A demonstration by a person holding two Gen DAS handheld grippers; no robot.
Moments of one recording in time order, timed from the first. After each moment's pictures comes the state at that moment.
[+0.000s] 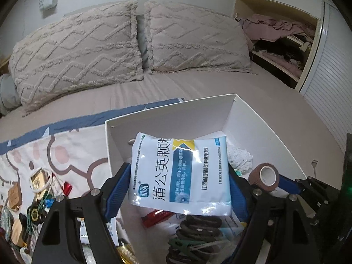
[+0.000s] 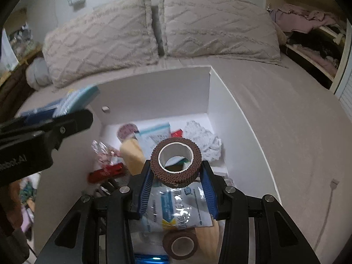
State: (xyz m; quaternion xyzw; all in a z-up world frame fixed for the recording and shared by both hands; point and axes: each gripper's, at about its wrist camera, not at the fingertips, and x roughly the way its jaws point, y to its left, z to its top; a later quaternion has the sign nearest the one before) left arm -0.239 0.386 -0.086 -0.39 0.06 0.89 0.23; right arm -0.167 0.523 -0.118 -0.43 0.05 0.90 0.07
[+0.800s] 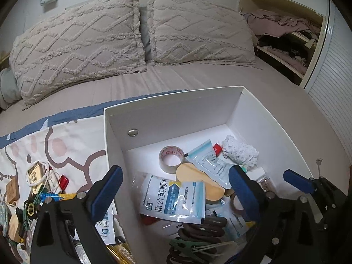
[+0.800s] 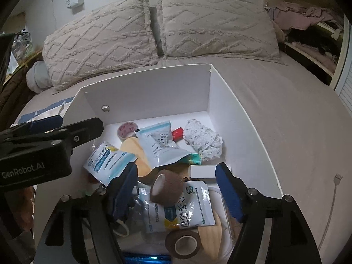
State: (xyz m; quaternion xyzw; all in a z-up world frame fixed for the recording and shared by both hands) left arm -0.246 0.387 -0.100 -0.42 0.05 0.88 0.22; right arm -0.164 0.525 -0.117 -0.42 0.07 0.90 0.07
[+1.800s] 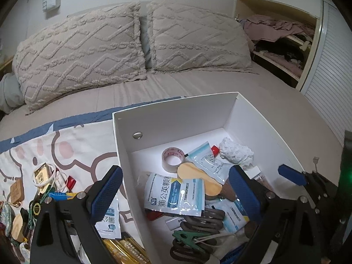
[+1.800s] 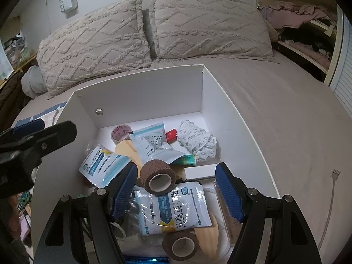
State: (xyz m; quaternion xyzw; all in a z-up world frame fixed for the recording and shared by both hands) left arm -0.227 0.376 -0.085 -0.39 0.05 0.89 0.23; right arm -0.161 0.527 -0.118 -0.41 0.07 0.91 0.09
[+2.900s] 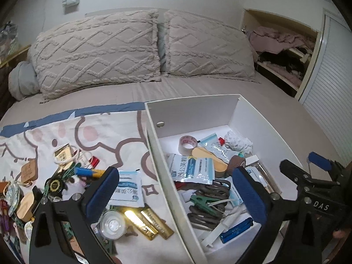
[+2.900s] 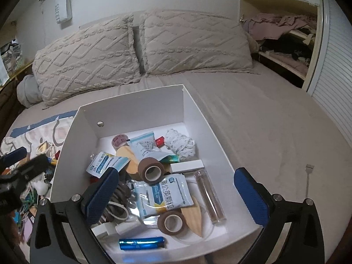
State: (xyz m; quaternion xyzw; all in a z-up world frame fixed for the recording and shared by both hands) left arm -0.182 0.304 -0.065 -0.38 0.01 0.90 0.21; right arm -0.110 0.517 -0.072 -0.38 0.06 0.91 0.14
